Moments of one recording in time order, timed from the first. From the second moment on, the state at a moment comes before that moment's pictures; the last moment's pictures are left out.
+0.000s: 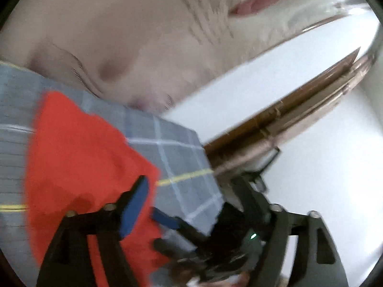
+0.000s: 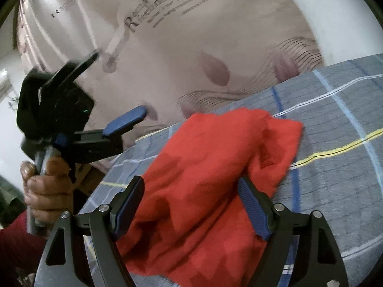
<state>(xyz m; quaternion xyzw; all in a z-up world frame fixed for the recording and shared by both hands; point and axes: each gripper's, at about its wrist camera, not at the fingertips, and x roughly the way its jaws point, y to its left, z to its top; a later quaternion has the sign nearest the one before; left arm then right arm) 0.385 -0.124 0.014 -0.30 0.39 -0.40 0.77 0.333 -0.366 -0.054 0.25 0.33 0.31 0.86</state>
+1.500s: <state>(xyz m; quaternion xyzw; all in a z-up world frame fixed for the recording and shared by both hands) 0.278 -0.108 -0.088 -0.23 0.36 -0.38 0.82 0.301 -0.360 -0.053 0.21 0.41 0.28 0.84</state>
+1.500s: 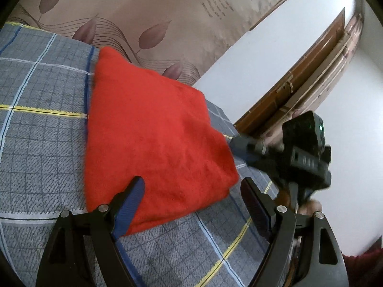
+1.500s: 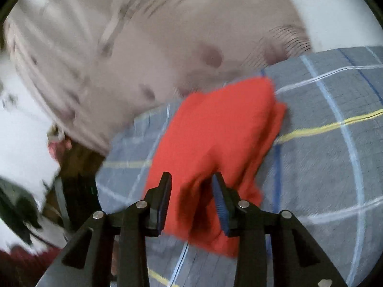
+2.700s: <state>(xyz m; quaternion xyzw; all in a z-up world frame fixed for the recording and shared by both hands) 0.277 -0.123 -0.081 -0.20 0.38 -0.37 0.82 0.424 -0.407 -0.081 0.27 0.46 0.14 0.84</state>
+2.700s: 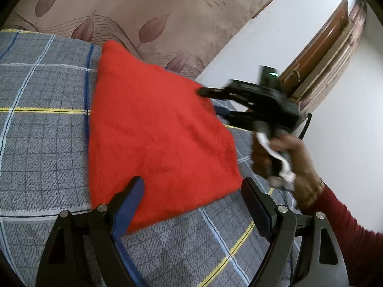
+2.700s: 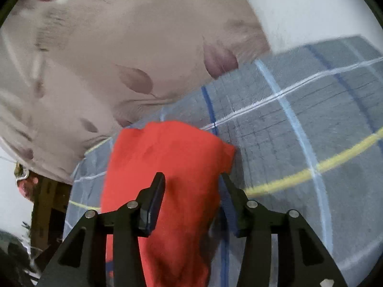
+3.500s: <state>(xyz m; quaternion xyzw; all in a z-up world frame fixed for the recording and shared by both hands) 0.277 -0.125 -0.076 -0.19 0.39 -0.36 0.83 0.322 -0.350 -0.042 0.17 0.40 0.28 0.86</state>
